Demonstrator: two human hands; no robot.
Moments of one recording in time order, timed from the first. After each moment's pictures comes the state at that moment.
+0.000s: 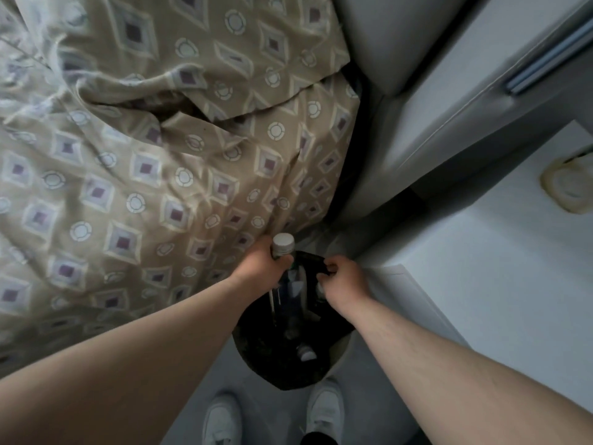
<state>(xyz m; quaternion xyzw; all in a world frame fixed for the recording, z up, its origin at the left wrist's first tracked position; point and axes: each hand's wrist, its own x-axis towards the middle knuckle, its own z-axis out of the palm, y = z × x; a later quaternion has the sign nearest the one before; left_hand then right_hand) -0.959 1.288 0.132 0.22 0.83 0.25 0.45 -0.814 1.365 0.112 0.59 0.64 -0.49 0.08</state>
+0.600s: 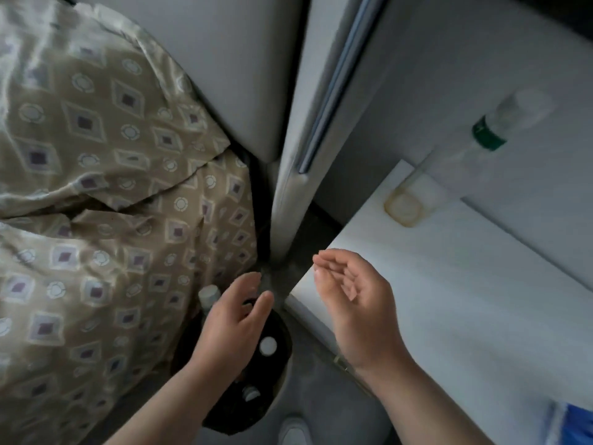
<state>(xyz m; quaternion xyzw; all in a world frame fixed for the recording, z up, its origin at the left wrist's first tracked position) -0.862 1.316 0.281 0.30 0.78 0.37 0.40 -0.724 1.398 0.335 0.49 0.60 -0.56 -0.29</state>
